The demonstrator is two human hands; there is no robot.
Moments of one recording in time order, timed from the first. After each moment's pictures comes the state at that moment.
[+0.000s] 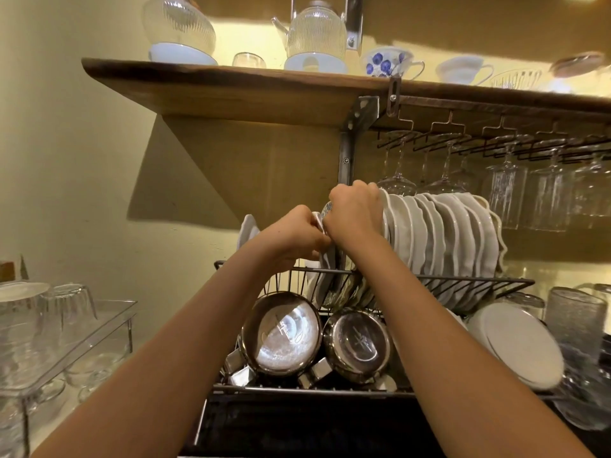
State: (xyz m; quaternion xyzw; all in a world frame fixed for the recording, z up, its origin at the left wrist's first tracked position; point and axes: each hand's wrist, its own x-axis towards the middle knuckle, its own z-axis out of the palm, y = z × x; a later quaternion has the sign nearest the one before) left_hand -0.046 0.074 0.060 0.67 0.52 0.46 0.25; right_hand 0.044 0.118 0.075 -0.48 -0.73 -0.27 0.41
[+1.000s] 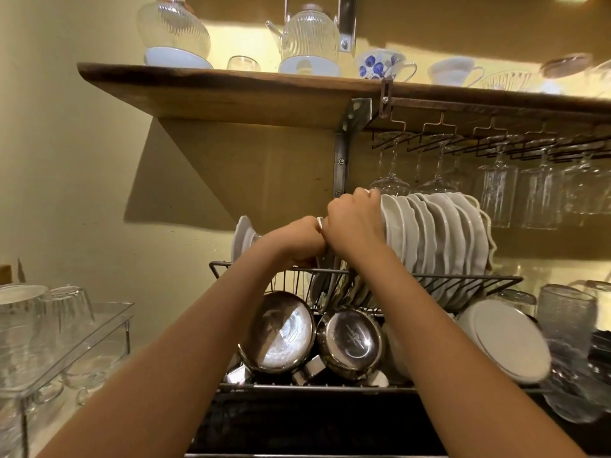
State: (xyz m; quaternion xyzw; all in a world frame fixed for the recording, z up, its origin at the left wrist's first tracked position) left_hand -0.036 0.084 0.059 0.69 0.58 0.37 0.22; right_hand 0.056 0.118 0.066 -0.49 -0.75 -0.32 0.31
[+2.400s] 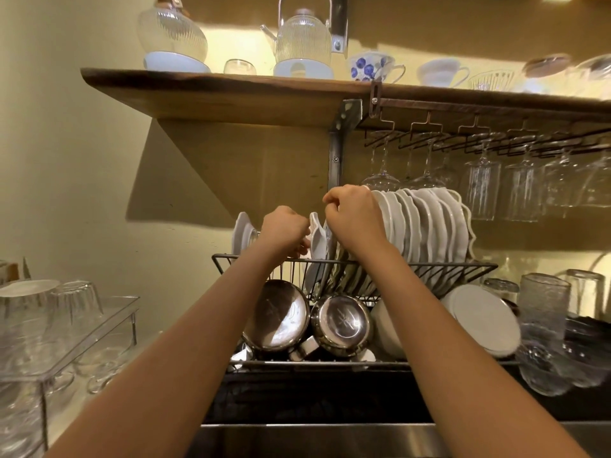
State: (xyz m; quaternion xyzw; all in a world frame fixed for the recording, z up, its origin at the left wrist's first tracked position) left_hand -0.036 0.073 0.055 0.56 0.60 0.53 0.23; right_hand 0.074 0.097 0.064 -0.41 -0.75 -0.12 0.50
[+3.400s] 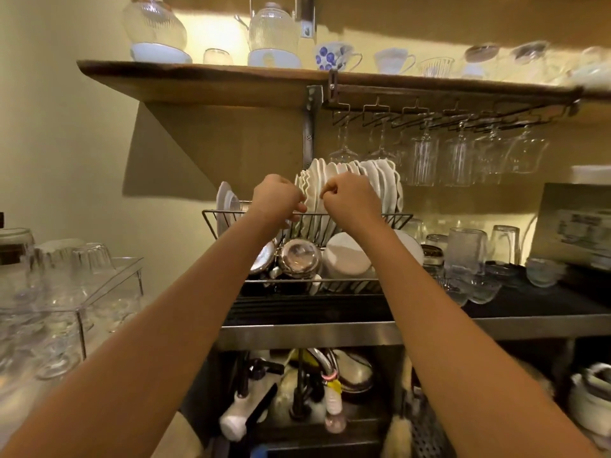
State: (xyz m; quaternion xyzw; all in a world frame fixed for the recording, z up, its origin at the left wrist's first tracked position) left_hand 0.035 -0.046 0.053 0.56 0.57 0.55 0.22; right_hand 0.149 -0.007 0.044 -0.47 -0.75 -0.06 0.47
